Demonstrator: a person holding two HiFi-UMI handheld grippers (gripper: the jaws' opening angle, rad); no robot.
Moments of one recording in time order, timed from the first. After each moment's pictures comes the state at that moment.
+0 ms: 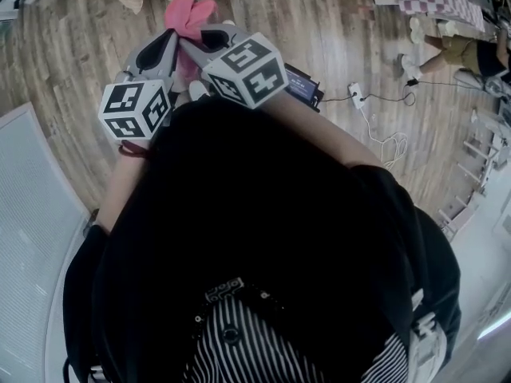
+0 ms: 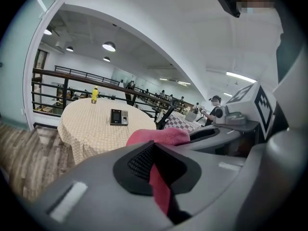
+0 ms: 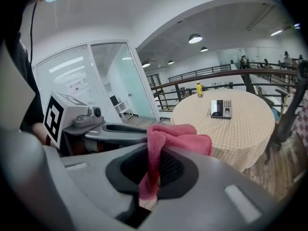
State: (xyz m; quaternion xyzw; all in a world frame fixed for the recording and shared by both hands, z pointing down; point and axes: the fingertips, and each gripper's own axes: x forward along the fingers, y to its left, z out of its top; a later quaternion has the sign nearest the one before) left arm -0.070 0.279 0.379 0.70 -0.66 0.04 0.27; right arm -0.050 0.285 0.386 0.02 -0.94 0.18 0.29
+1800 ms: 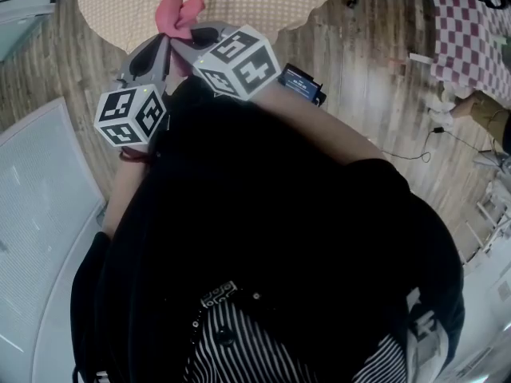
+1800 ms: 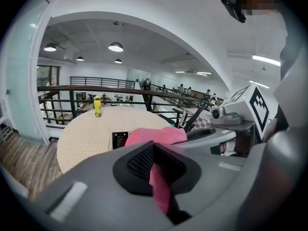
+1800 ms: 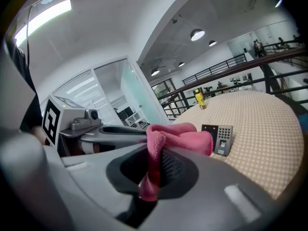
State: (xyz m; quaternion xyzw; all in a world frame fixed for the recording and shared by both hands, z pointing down) left arm -0.153 -0.038 0.348 0.60 -0.74 0.11 0.27; right arm -0.137 -0.039 0.359 -0.10 -0.94 0.23 0.23
